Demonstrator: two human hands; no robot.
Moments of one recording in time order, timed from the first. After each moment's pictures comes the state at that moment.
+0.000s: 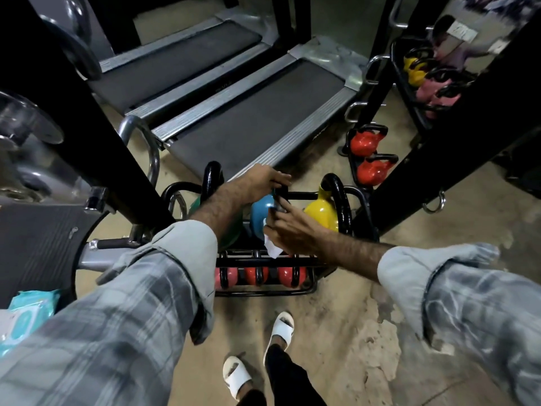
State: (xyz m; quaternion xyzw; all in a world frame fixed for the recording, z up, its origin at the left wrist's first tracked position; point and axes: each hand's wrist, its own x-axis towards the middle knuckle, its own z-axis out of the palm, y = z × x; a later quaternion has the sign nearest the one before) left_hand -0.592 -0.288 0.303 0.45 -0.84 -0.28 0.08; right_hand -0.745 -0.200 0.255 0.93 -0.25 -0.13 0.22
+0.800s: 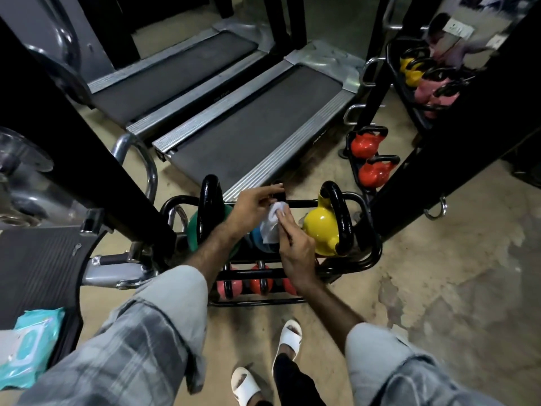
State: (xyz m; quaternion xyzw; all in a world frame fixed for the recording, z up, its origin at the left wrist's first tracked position) left_hand -0.587 -0.260 0.270 0.50 -0.71 -0.39 0.31; right_hand -0.705 -0.165 0.228 0.58 -0.60 0.49 -0.25
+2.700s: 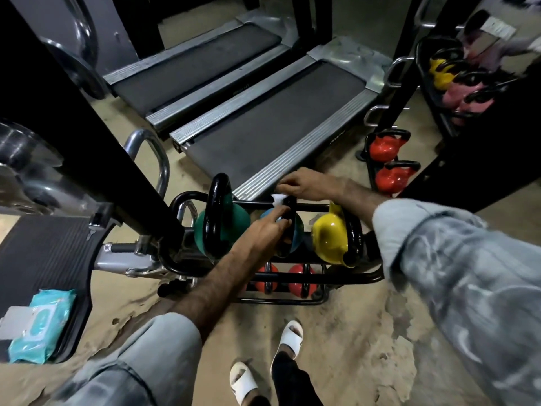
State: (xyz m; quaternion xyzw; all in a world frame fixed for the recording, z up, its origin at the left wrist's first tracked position) left_hand -0.590 -0.216 0.261 0.47 -0.86 -0.16 0.13; right_hand -0.759 -0.341 0.290 0.86 -0.44 -0.03 -0.27
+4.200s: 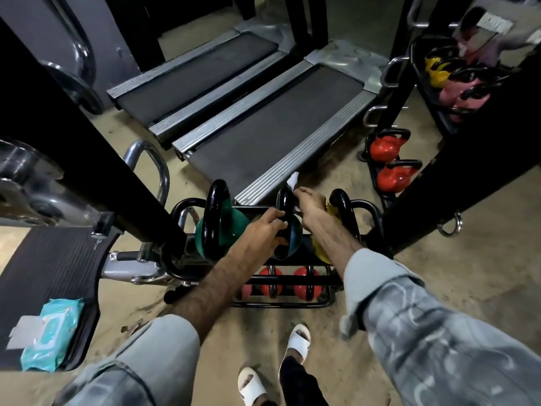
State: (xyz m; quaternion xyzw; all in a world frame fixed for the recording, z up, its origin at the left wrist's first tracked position) left_hand -0.596 -0.213 0.263 0.50 -0.82 -0.19 0.18; right_hand -0.728 -0.292 0.264 0.17 -0.69 0.44 -0.55
